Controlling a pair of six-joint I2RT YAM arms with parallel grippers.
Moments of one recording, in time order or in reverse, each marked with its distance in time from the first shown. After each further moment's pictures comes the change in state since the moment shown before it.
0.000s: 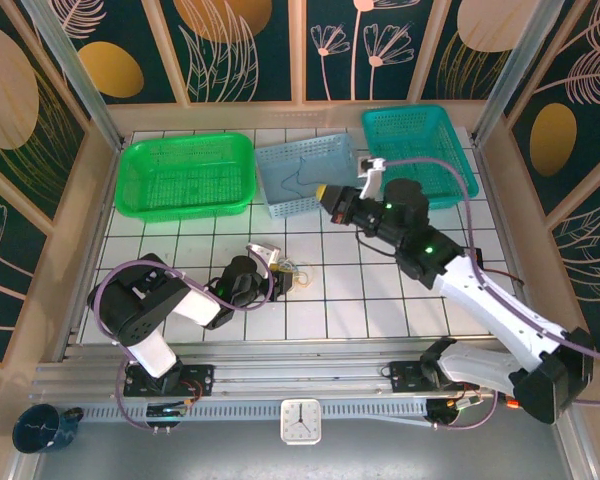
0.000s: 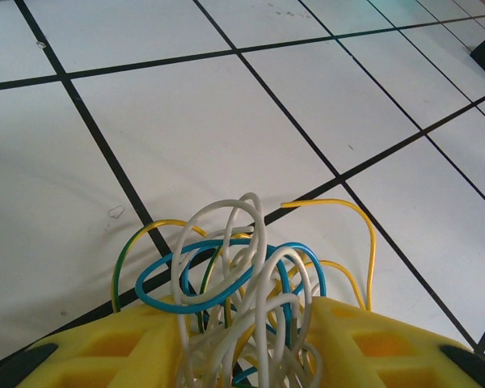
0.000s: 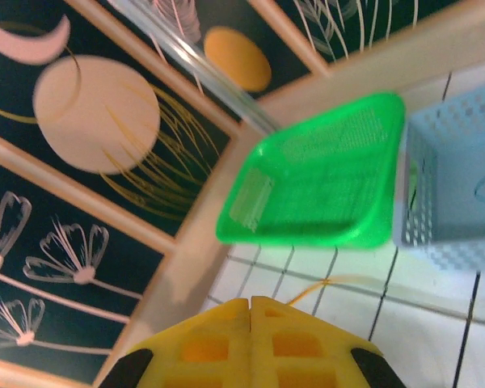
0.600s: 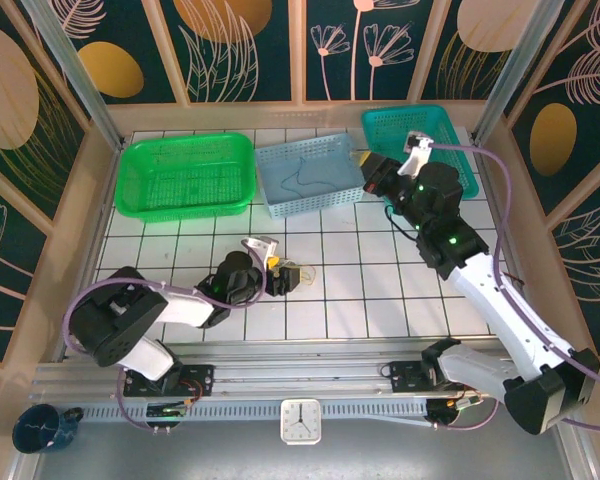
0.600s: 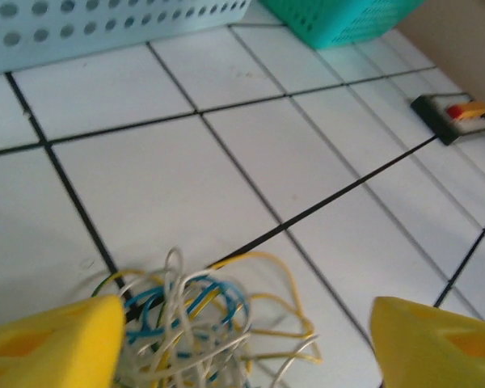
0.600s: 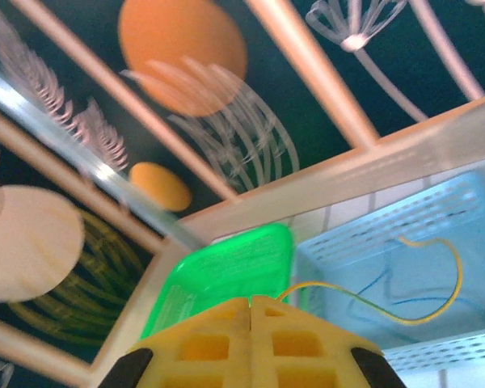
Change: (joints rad) left arm 0.000 -0.167 0.020 -0.088 0.031 -0.054; right arm -0.206 -0.019 0.058 -0.029 0.175 -0.084
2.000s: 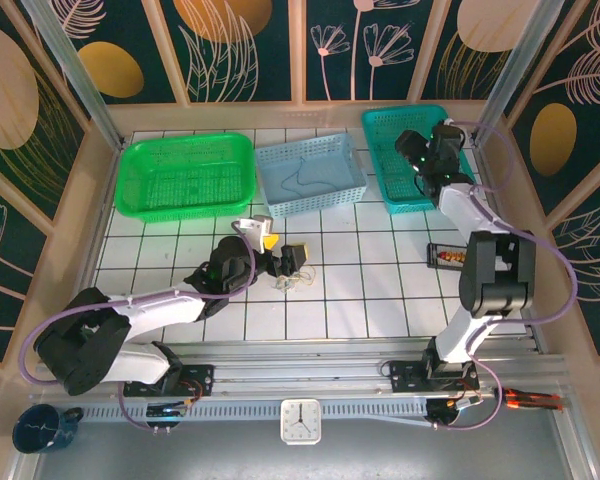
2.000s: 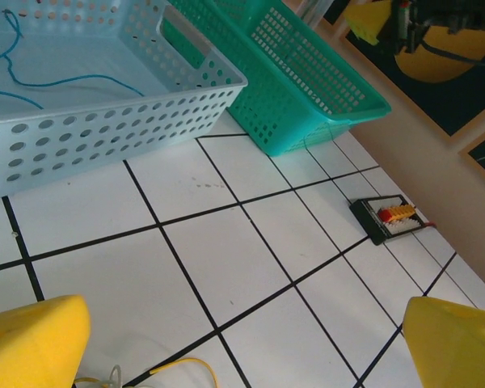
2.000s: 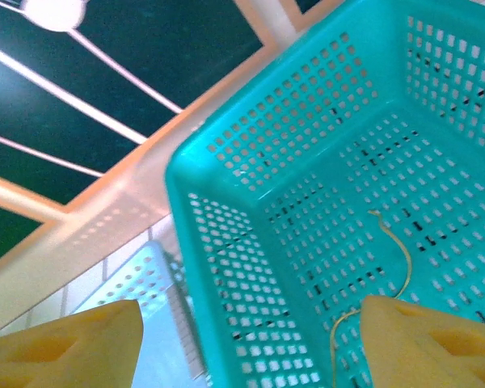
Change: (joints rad) left arm 0.000 -0.184 0.115 -0.170 -0.047 -0.108; right arm -0.415 0.622 0.189 0.086 -0.021 -0.051
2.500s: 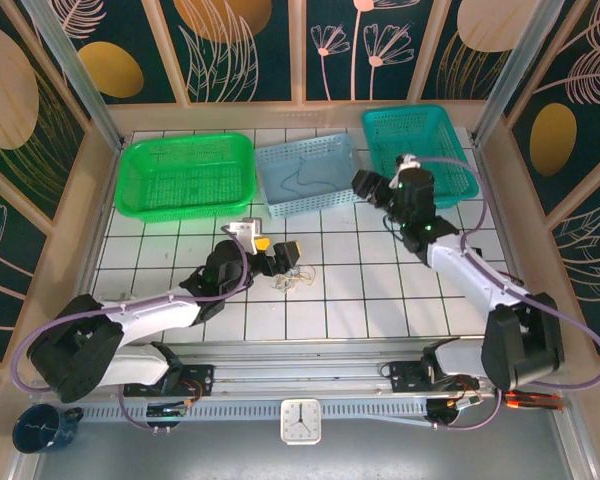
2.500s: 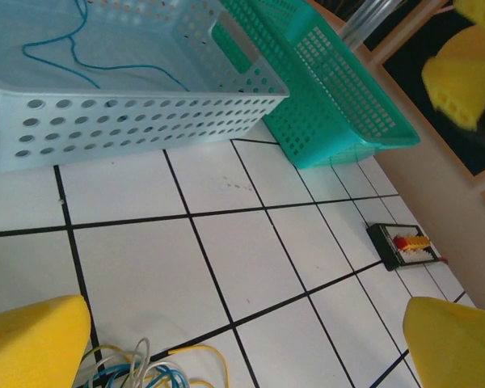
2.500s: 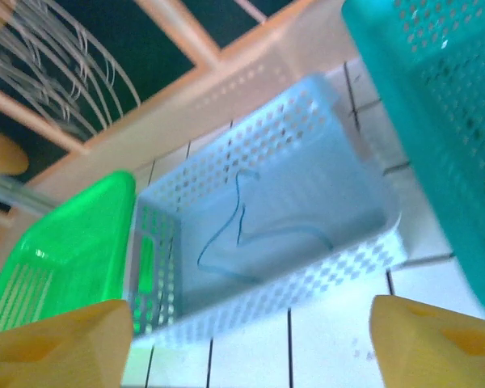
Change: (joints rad) left arm 0.000 -0.054 -0.044 -0.035 -0.090 -0.127; right arm 0.319 -0.405 -0.388 0.020 0.006 0.017
